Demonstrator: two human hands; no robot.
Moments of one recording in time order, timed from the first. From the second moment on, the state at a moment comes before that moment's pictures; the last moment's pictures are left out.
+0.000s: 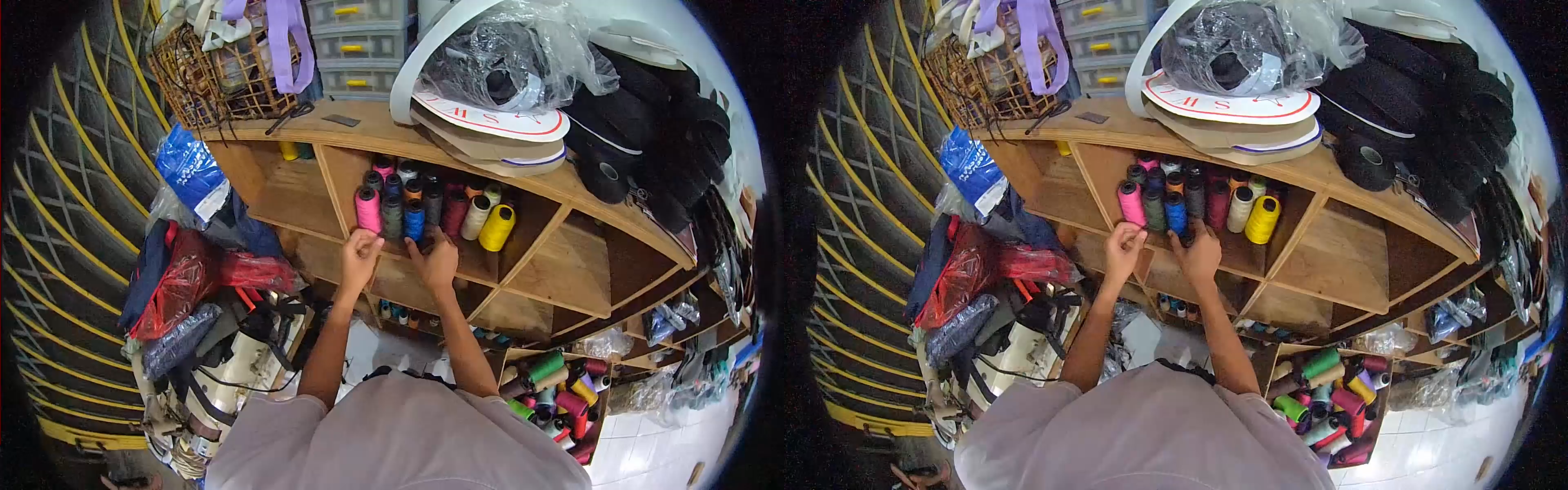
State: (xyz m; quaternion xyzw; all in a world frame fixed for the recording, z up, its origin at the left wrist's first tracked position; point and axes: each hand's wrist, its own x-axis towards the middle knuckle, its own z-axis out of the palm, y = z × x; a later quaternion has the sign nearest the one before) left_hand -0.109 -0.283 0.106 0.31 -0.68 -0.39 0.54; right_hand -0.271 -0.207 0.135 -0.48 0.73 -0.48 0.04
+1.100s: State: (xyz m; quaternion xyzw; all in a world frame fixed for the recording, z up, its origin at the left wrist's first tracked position) left_hand -0.092 -0.292 0.084 0.24 -0.72 -0.39 0.53; right_hand -0.247 -0.207 0.132 -0.47 0.76 -0.45 -0.10
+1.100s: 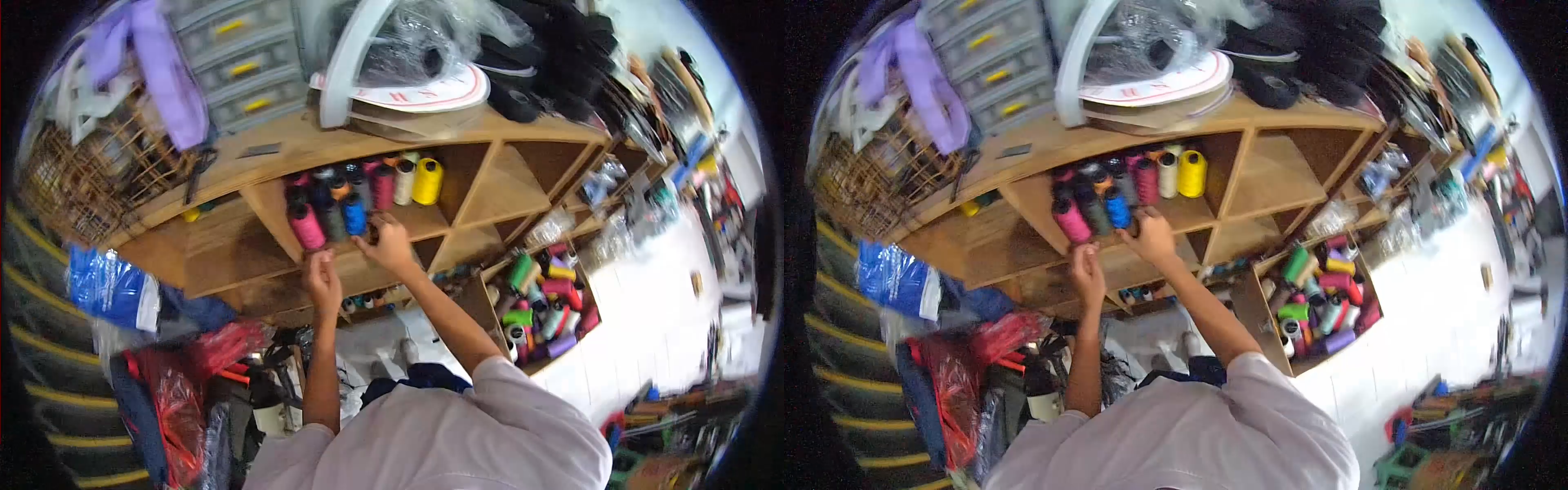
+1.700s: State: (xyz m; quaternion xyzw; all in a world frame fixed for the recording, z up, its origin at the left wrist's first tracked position) left_hand -0.094 -0.298 0.067 0.19 -0.75 -0.36 0.51; right_hand -0.202 0.096 0.006 -0.25 0.88 -0.41 0.00
